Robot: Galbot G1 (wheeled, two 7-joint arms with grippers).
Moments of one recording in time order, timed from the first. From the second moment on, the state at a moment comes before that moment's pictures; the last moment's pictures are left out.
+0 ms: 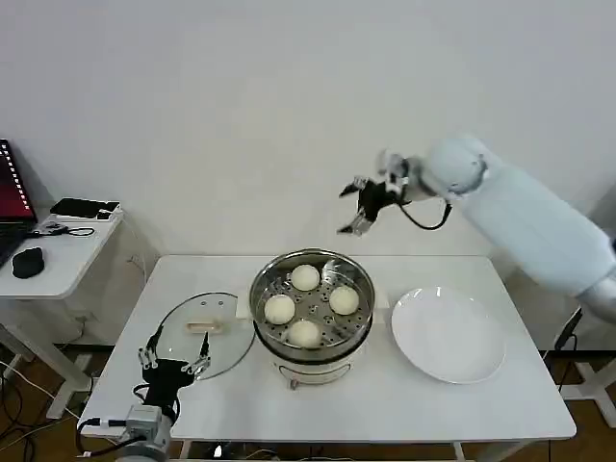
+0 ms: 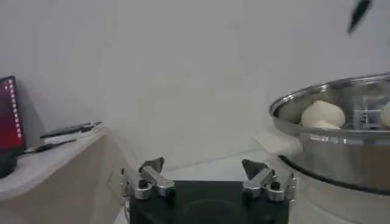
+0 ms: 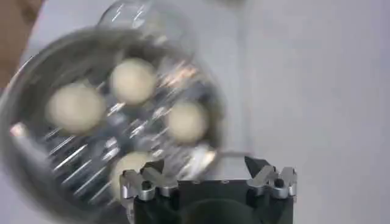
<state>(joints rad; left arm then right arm) 1.58 -1.39 -0.62 -2.10 0.08 0.17 -0.01 0.20 0.87 -0.52 1.35 0.37 -0.36 -0.81</state>
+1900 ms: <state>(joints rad) 1.46 -1.25 -0.57 -1.86 0.99 0.02 -0.03 -1.52 1.14 0.72 2.01 0.49 0.05 -0.01</state>
